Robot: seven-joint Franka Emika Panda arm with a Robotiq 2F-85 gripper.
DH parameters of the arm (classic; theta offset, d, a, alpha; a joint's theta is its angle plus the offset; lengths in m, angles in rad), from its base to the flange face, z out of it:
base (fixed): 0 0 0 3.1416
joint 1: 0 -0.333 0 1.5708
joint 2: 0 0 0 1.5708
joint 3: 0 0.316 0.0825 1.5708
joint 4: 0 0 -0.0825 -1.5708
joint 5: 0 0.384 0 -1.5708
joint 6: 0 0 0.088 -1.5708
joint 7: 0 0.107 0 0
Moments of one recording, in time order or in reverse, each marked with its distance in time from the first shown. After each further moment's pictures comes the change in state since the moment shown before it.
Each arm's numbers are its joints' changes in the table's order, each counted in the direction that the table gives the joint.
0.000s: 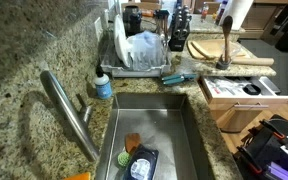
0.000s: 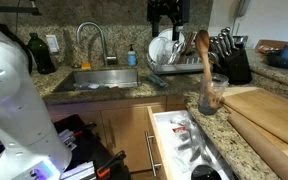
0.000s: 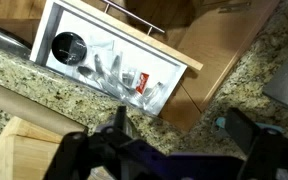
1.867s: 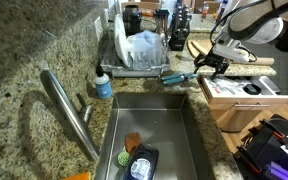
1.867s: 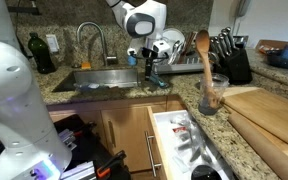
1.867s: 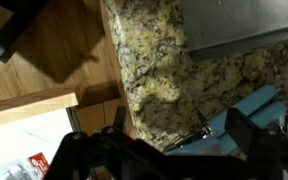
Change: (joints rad) arm -0.155 0.538 0.245 -0.077 0.476 -0.626 0.705
